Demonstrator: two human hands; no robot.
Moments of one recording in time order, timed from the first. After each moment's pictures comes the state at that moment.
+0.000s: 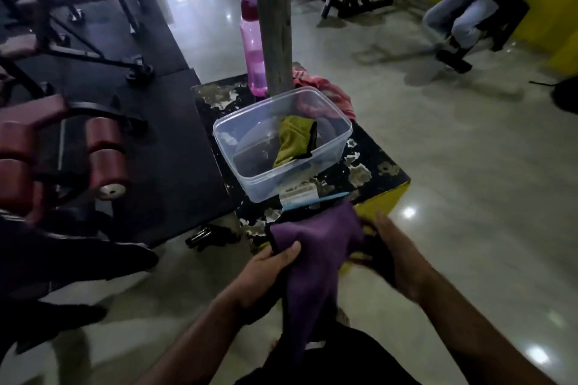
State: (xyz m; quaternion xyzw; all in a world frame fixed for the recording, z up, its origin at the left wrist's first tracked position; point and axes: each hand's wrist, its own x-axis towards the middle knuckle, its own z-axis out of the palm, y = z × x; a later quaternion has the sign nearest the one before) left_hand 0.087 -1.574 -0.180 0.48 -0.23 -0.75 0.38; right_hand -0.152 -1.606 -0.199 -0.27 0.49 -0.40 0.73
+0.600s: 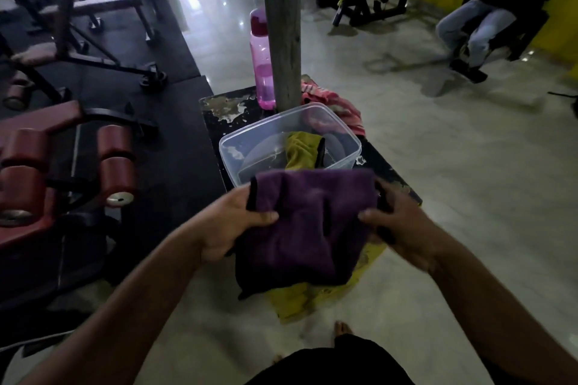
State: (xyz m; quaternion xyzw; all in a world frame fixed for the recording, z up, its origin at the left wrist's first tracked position) left_hand 0.142 -1.669 -0.102 0.48 -0.46 -0.67 0.33; right_hand -0.148 -1.680 -0.124 -0.42 0.42 -0.40 0.70
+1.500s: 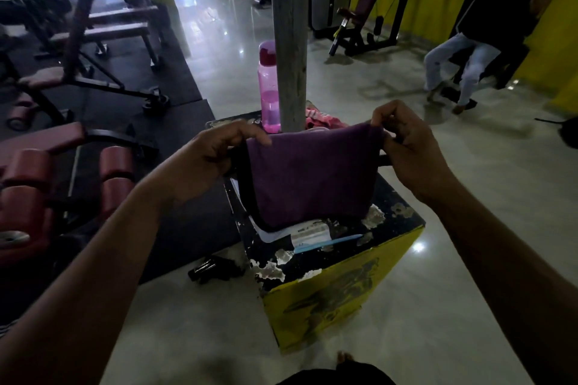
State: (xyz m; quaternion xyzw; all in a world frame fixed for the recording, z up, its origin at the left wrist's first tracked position) left_hand 0.191 -1.719 -0.016 0.39 -0.70 -0.46 0.37; right_hand -0.126 -1.751 -0.035 -0.68 0.41 -0.48 0.37
